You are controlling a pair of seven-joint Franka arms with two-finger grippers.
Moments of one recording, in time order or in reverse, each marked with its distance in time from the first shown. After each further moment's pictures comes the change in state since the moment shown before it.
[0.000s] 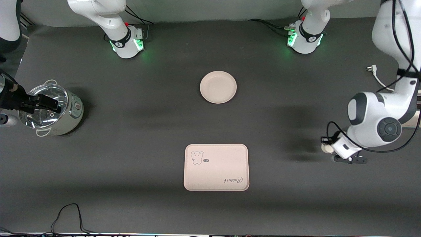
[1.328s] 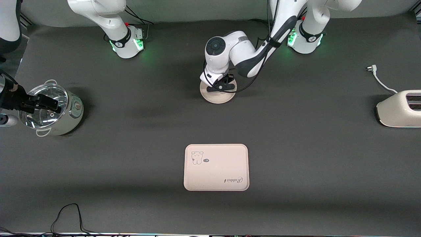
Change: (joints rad) left arm -0.648 0.047 -0.245 -0.184 0.098 0.225 -1.153; right arm 0.000 0.000 0.000 -0.001 0.000 -0.001 0.000
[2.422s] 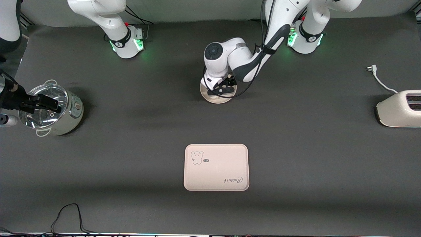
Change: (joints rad) left arm -0.035 0.042 0.041 0.001 0.081 0.018 -0.048; right arm 0.000 0.000 0.000 0.000 0.000 -0.001 0.000
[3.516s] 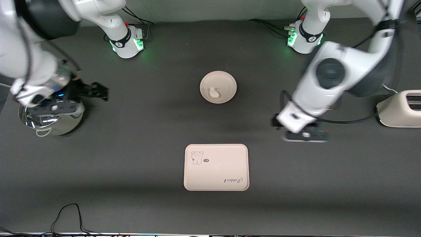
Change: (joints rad) left arm 0.628 -0.231 0.011 0.398 -0.074 -0.479 0.918; right arm 0.356 -0.024 0.021 -0.047 0.004 -0.044 0.330
